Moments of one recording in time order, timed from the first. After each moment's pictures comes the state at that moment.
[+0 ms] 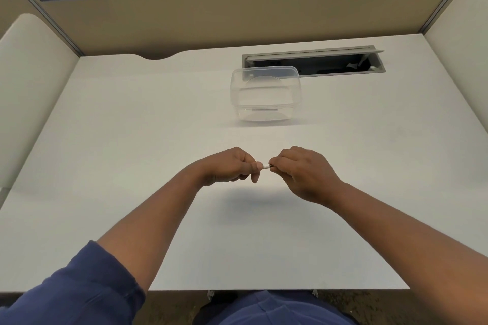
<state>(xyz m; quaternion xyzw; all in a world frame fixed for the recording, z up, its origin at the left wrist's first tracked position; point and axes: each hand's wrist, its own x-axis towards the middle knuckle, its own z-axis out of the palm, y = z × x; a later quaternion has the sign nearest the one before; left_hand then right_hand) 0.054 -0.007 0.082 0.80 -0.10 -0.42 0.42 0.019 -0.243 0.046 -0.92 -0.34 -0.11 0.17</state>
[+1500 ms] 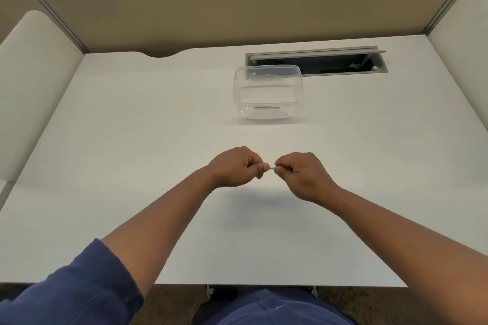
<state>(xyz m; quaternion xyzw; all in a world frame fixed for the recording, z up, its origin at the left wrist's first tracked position) 0.037 -0.020 0.075 0.90 -0.15 -0.28 0.29 0.007 -0.226 0.060 -0.91 -0.11 0.11 0.38</state>
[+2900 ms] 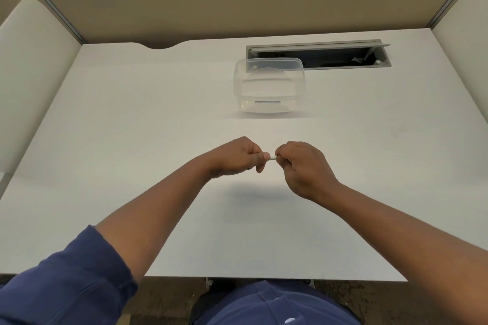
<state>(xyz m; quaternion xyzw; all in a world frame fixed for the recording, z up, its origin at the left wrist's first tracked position) 0.043 -0.021 0.092 0.83 -0.10 -0.36 0.41 0.002 -0.222 0.065 -0.94 -0.15 0.00 0.30</state>
